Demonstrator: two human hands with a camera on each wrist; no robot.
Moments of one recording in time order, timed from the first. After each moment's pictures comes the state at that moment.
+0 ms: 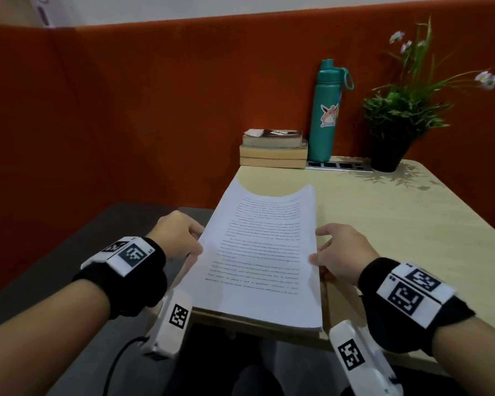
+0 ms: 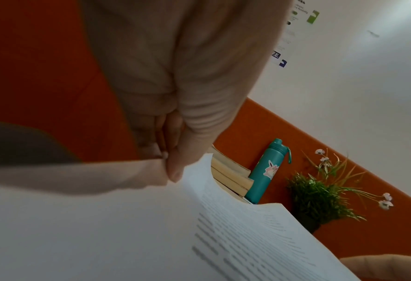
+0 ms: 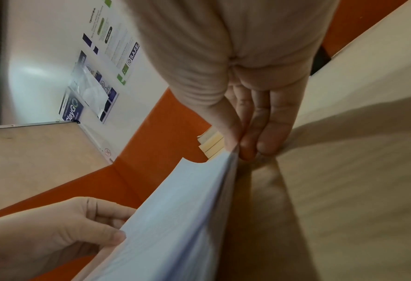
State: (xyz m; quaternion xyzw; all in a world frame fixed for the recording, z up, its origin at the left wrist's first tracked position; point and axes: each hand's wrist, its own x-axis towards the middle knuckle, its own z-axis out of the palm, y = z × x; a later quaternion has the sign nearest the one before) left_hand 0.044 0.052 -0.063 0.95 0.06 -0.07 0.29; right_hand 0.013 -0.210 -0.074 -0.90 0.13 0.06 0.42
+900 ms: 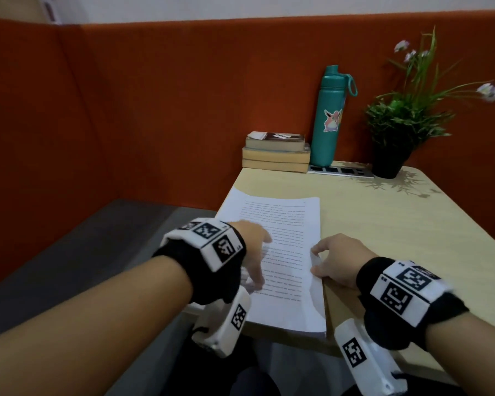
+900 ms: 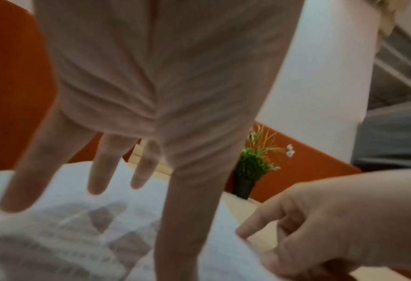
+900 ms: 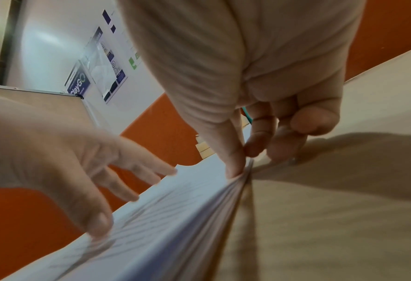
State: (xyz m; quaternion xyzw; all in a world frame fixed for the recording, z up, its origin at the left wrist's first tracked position) left_hand 0.029 -0.037 -0.028 0.96 -0.17 -0.22 -0.01; right_hand 0.010 -0.204 -0.059 -0.96 0.08 0.14 0.21
